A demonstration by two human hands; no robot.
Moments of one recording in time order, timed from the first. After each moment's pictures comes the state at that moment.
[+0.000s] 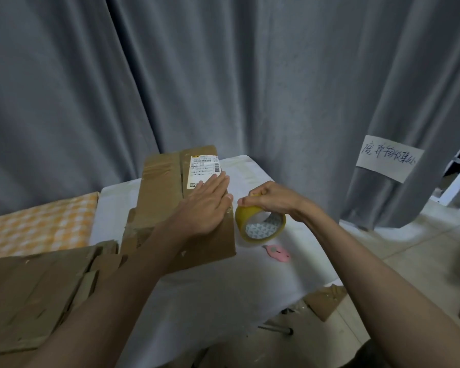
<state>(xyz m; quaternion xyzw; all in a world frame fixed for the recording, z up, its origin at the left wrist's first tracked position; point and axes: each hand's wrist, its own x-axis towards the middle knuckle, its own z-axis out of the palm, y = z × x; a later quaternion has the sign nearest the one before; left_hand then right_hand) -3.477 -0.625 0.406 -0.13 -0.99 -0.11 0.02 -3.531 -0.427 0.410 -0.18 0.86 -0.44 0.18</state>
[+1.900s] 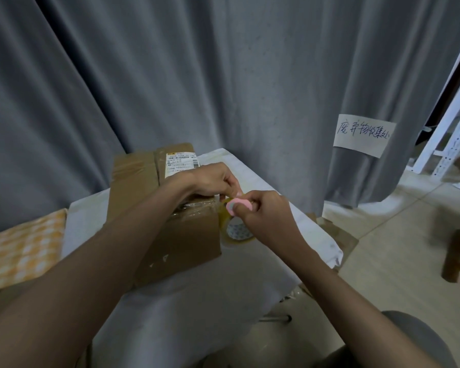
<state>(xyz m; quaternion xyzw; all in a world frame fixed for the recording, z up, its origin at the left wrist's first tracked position) -3.558 -0.575 0.441 -0.25 -0.92 -0.22 -0.20 -3.457 -0.427 0.389 -0.05 0.88 -0.46 -0.13</state>
